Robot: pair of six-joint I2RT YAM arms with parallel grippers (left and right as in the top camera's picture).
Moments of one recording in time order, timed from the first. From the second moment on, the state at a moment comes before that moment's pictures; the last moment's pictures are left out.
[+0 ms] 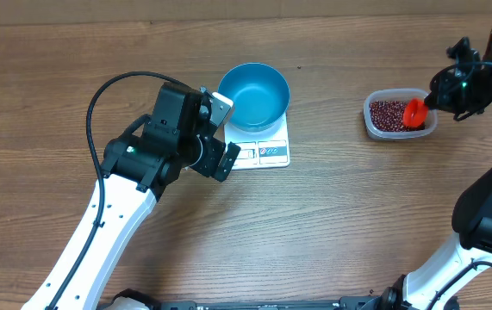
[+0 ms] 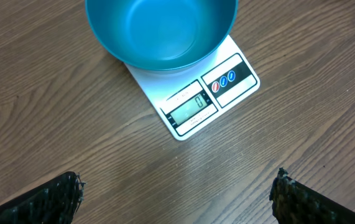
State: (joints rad) left arm -0.39 1.35 1.26 -0.89 0.10 0.12; right arm -0.35 2.00 1.81 -1.18 -0.28 -0.19
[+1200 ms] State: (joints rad) left arm -0.39 1.35 1.26 -0.89 0.10 0.12; right arm -0.35 2.03 1.66 -1.08 -0.53 -0.17
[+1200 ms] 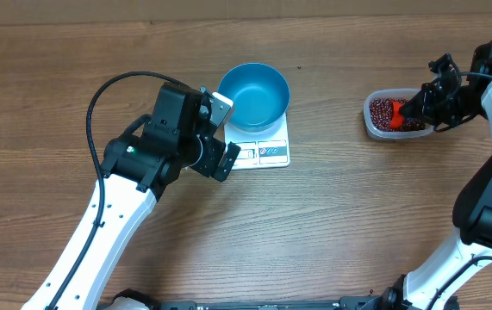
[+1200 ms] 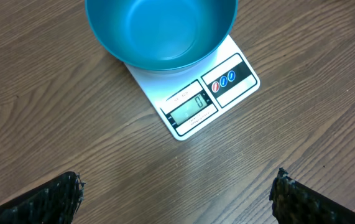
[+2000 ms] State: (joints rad) left arm -0.39 1.35 1.26 -0.89 0.10 0.12; right arm -0.50 2.07 1.65 -1.13 -0.72 -0.09
